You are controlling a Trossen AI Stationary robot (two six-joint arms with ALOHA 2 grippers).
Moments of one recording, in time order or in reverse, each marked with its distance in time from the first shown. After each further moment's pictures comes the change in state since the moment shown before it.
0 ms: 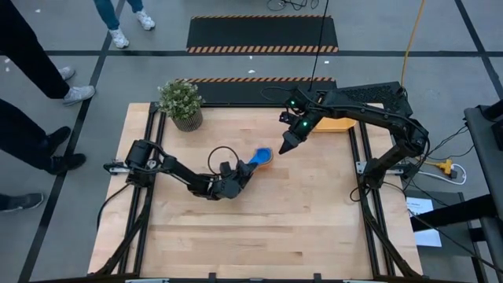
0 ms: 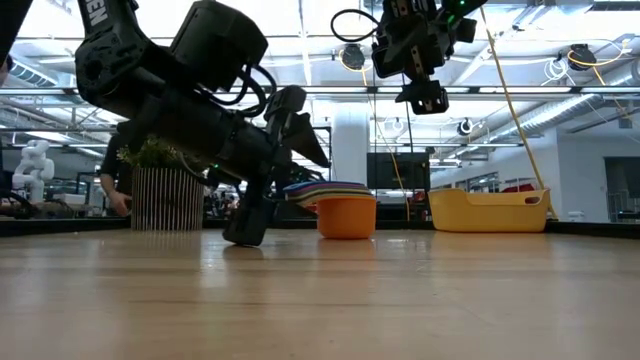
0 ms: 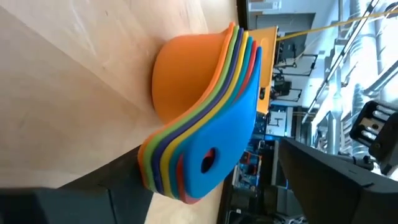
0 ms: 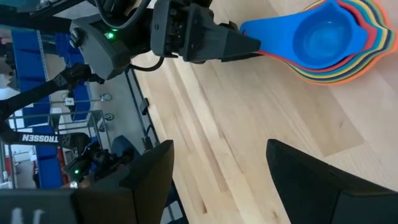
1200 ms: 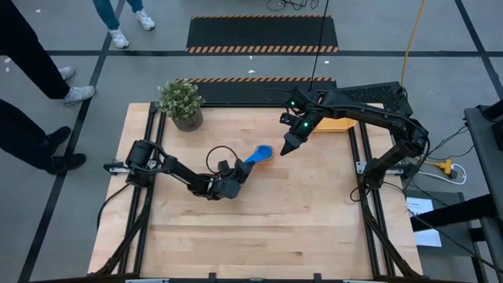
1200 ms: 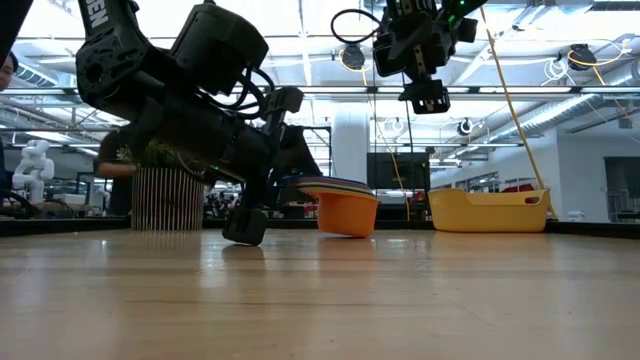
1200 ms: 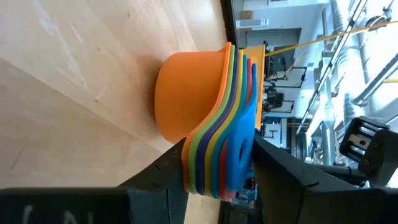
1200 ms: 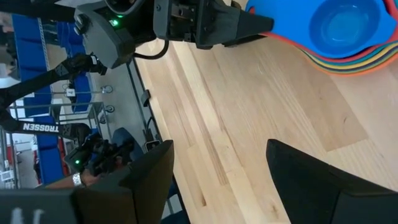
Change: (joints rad) left arm 0.001 0.002 -0.003 -0.017 -0.068 0.015; right arm 0.000 0.000 0.000 -0.027 -0.021 -0.042
